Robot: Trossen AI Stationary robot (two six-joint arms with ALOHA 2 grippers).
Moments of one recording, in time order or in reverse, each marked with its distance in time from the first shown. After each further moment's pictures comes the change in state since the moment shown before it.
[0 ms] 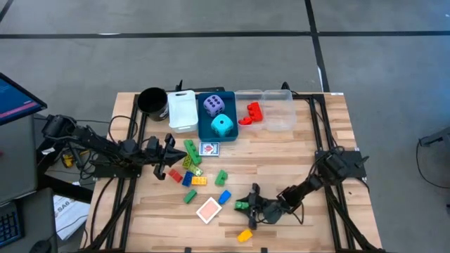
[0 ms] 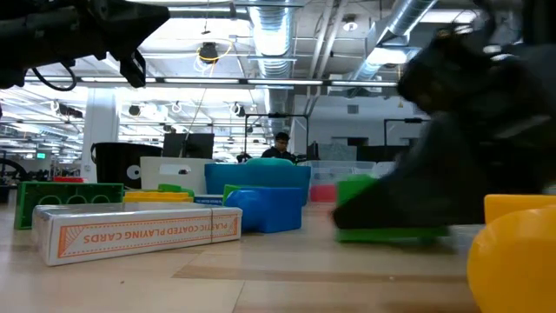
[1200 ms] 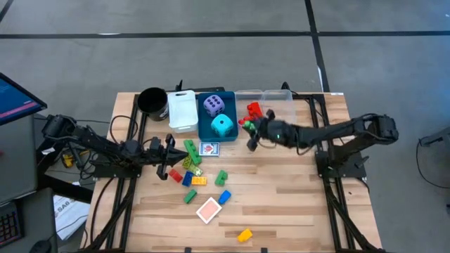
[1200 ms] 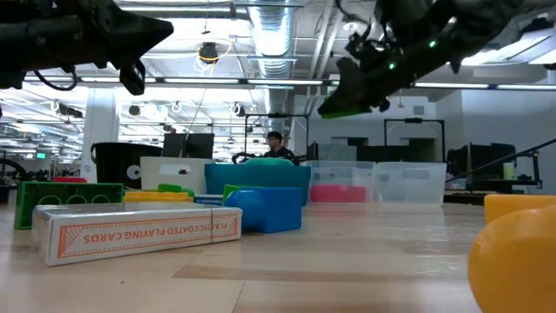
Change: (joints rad) left arm 0.000 0.000 0.000 -0.067 -0.032 0.000; right arm -0.810 -0.725 -0.106 -0.476 -0.259 -0.423
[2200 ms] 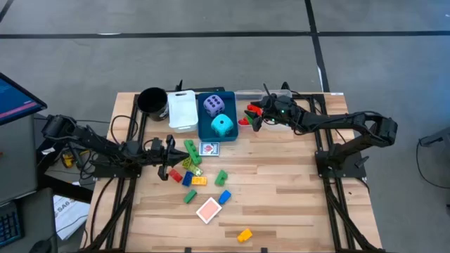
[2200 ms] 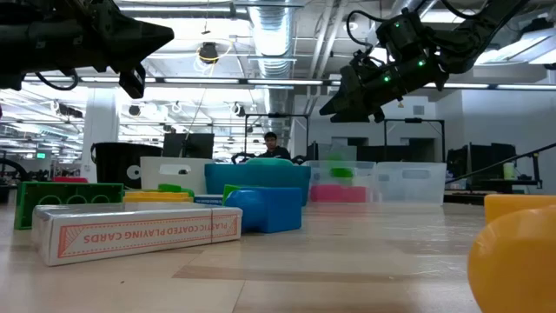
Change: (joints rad) left arm 0.000 0.000 0.000 -0.033 0.001 0.001; right arm -0.291 0.002 0.002 0.088 -0.327 0.009
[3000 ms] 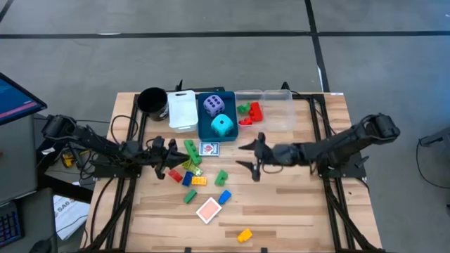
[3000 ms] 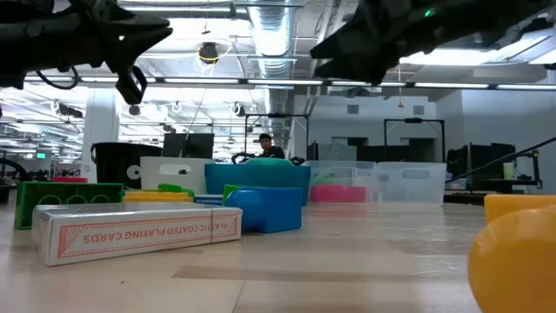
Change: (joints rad) left arm 0.000 0.000 0.017 -0.018 0.057 -0.278; right arm 0.677 0.000 0.000 0.023 0.333 0.008
